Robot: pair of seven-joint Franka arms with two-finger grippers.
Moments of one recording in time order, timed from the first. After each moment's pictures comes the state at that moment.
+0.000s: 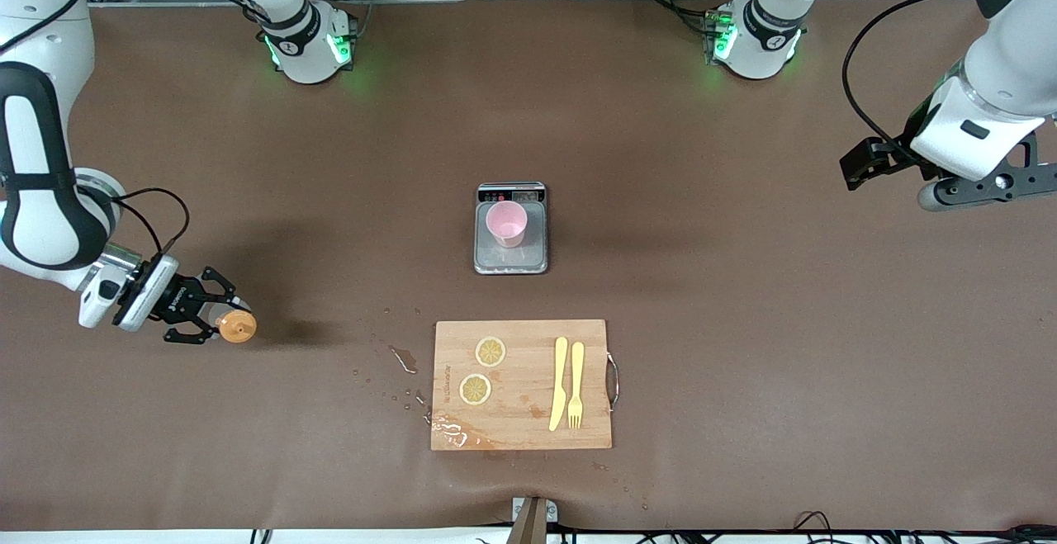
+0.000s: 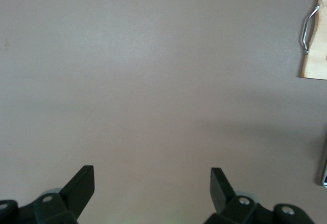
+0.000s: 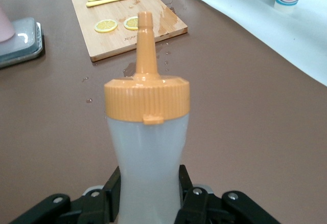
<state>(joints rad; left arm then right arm) 0.02 0.03 -0.22 -1.58 0.10 1.57 -0.29 -0.17 0.52 -0.08 -1.86 1.11 2.15 -2.16</state>
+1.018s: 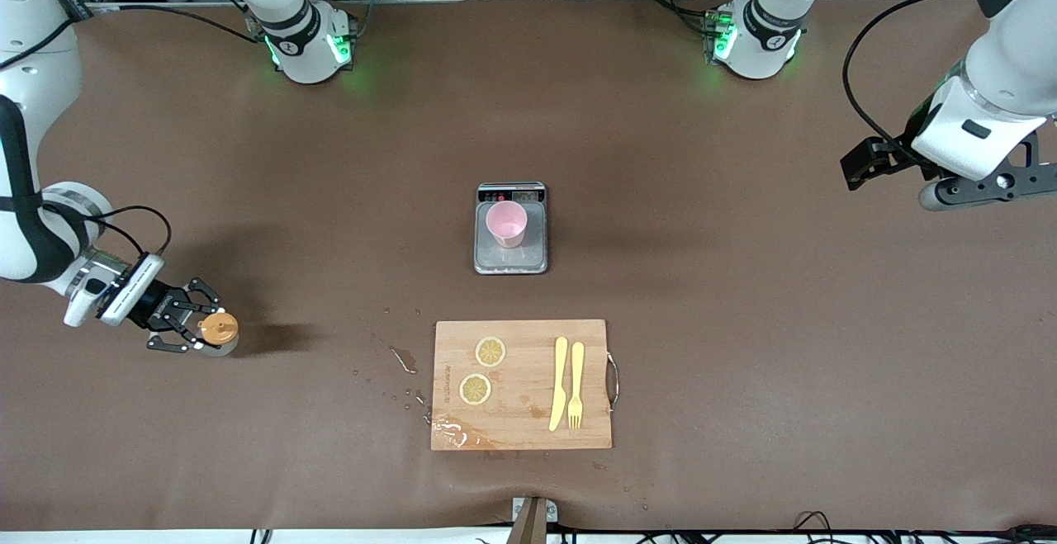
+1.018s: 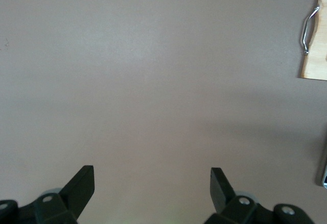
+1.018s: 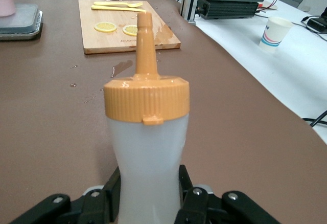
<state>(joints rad) 0.02 0.03 -0.22 -1.58 0.10 1.57 -0.29 -0.25 0.64 -0.08 -1.78 1.24 2.06 -2.47</state>
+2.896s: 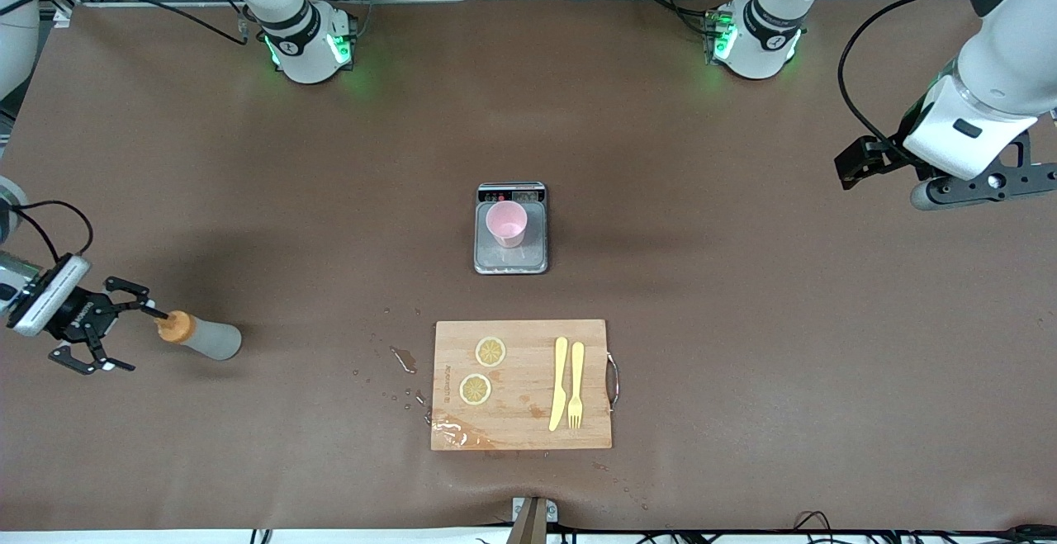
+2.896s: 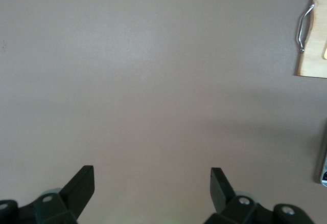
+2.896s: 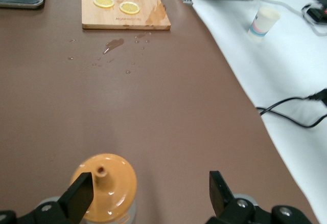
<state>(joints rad) 0.02 0.04 -0.23 -1.57 0.10 1.56 -0.29 -0.27 0.58 -0.13 -1.57 0.91 1.98 -2.24</state>
